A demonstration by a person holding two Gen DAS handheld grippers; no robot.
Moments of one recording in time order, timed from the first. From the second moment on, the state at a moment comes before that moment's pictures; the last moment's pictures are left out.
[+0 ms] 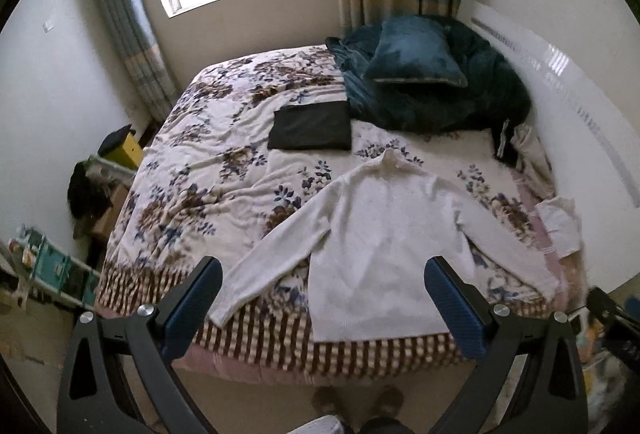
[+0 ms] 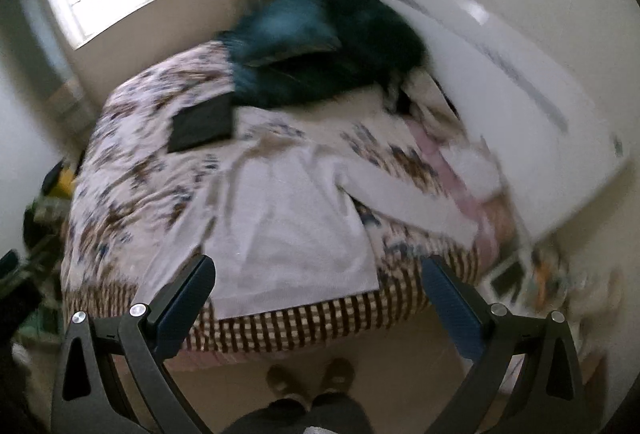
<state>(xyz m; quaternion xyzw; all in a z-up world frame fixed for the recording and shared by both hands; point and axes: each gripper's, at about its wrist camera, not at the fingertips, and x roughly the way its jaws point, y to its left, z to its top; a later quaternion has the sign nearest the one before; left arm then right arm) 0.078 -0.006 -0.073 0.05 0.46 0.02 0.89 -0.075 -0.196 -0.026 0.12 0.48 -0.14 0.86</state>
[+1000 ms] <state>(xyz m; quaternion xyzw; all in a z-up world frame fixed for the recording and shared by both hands) 0.300 -0.172 -0.527 0.07 0.66 0.08 0.74 0.027 -0.664 -0.557 0.52 0.35 -0.48 0.61</state>
